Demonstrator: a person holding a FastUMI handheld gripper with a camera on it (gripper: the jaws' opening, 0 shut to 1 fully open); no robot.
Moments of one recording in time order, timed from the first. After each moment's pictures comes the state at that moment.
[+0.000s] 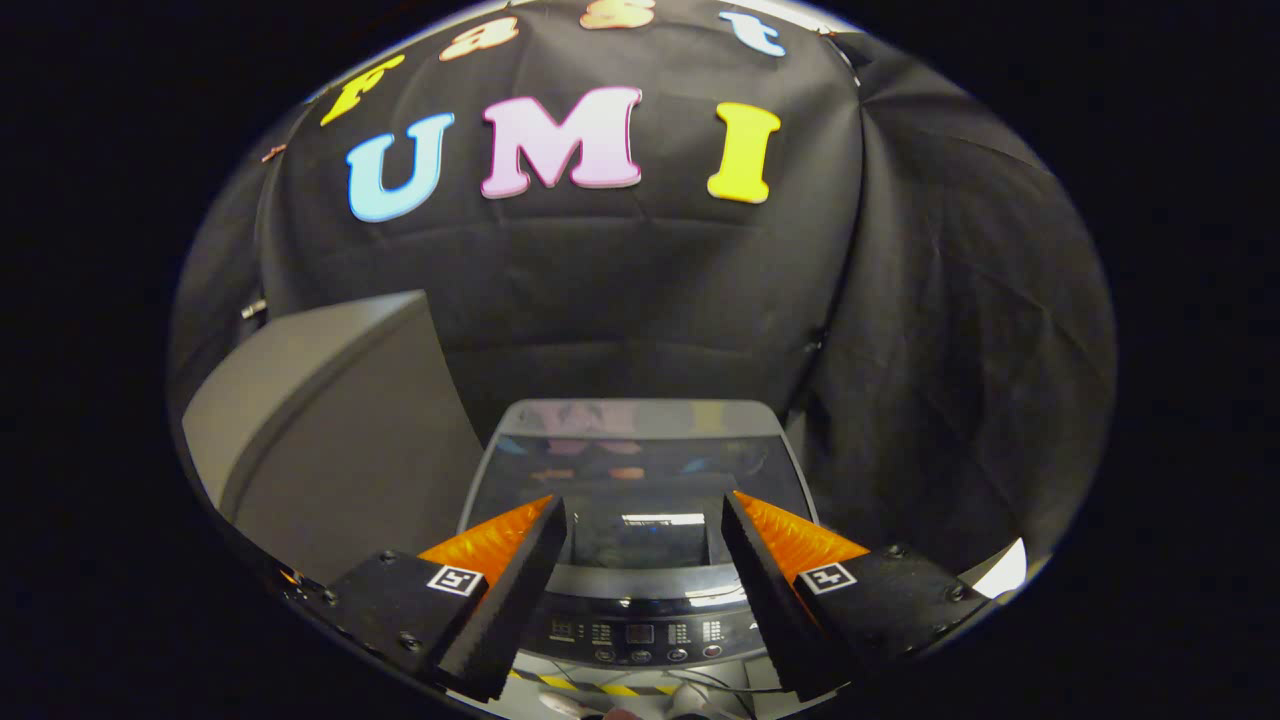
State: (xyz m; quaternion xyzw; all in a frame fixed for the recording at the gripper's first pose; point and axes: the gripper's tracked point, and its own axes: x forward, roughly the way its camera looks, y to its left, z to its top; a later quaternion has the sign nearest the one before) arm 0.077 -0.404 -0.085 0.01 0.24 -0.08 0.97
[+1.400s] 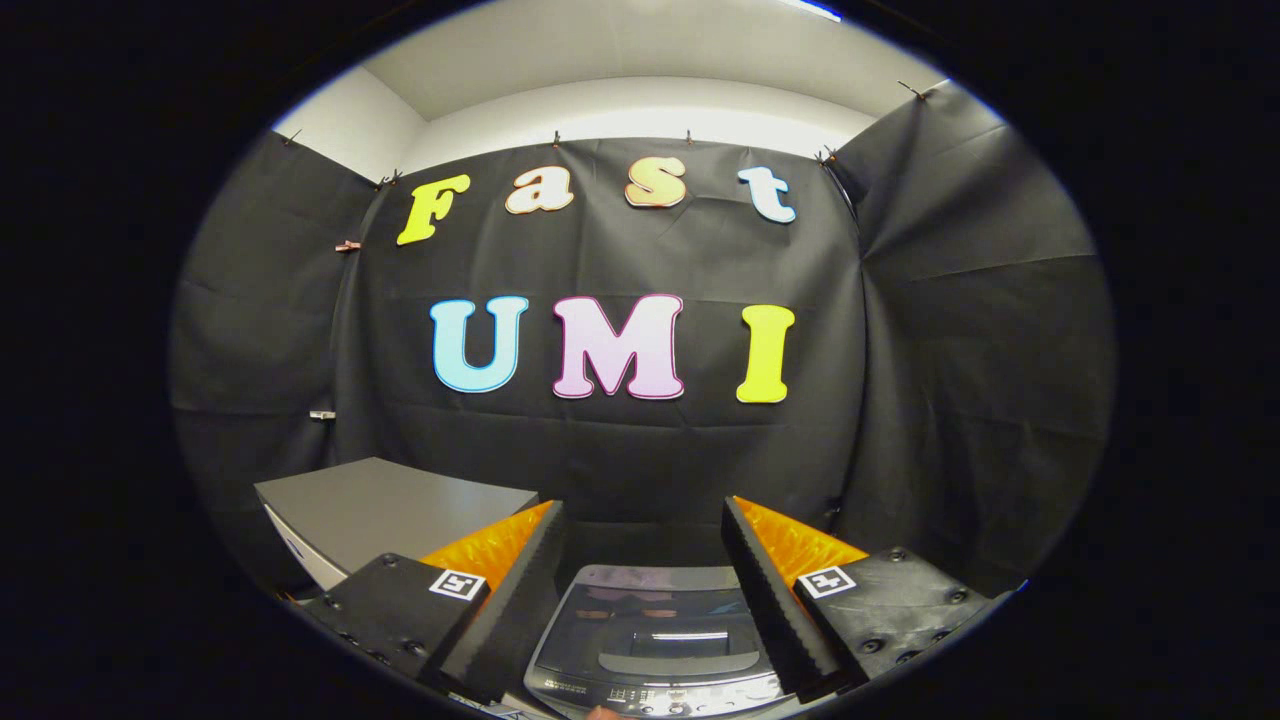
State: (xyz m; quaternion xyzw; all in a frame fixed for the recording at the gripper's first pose) arm 0.020 -0.356 0.082 -0.01 -0.02 -0.02 1.00
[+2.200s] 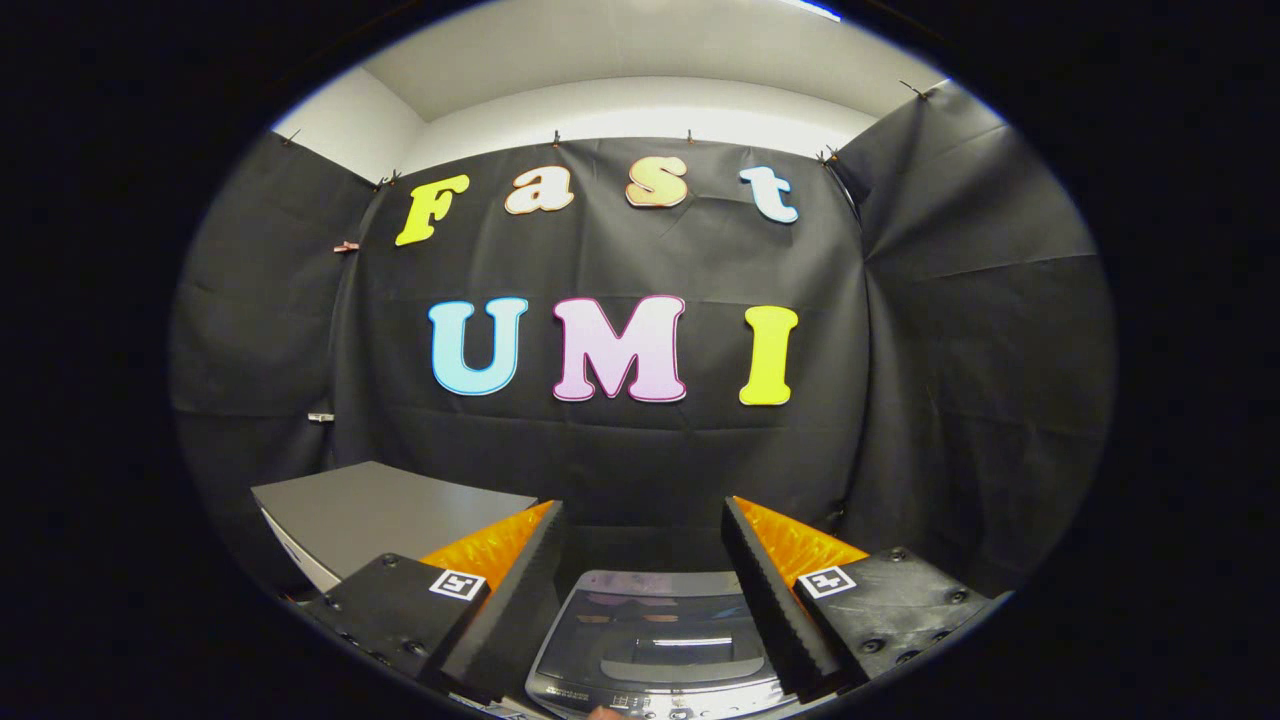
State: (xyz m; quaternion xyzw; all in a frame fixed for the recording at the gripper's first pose) arm 0.033 -0.355 0.080 -0.02 -0.01 -0.01 1.00
